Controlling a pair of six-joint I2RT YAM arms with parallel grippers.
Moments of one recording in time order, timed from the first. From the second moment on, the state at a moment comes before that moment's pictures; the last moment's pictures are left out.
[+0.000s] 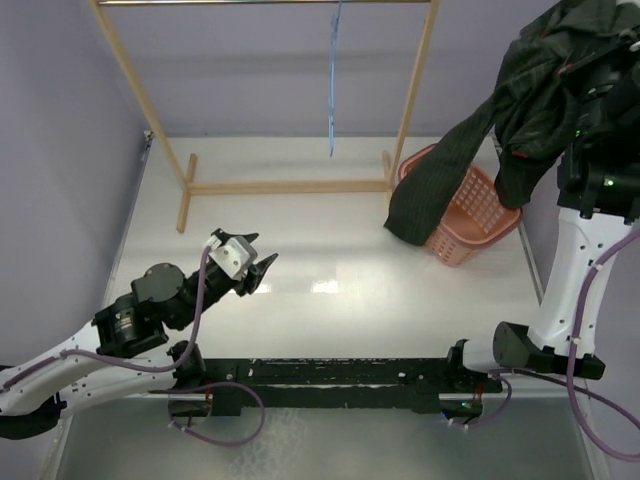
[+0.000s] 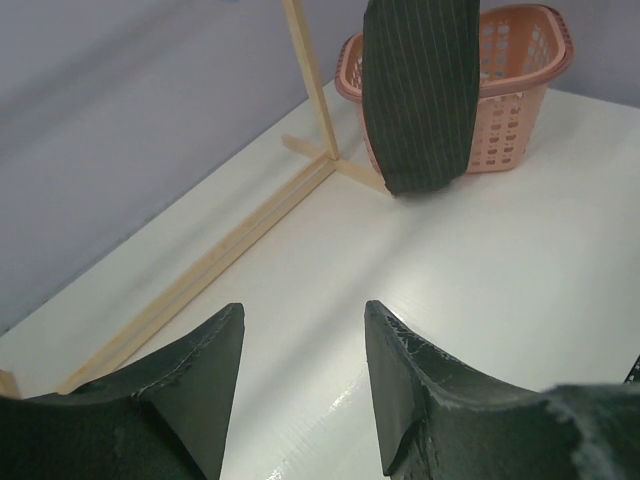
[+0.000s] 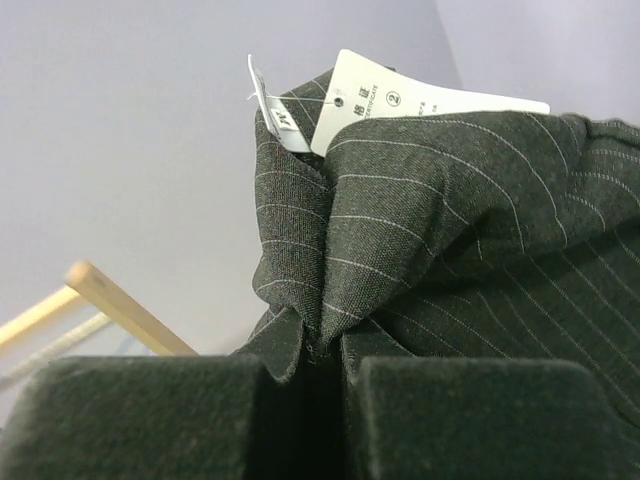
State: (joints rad) left arm -1.13 0.57 0.87 -0.31 -0.38 0.21; right arm -0.19 1.43 2.22 -0.49 0.17 0.47
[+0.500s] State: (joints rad) left arm -1.13 0.59 0.82 -0.30 -0.36 0.21; right arm -0.11 1.53 1.75 -0.52 0.00 0.49
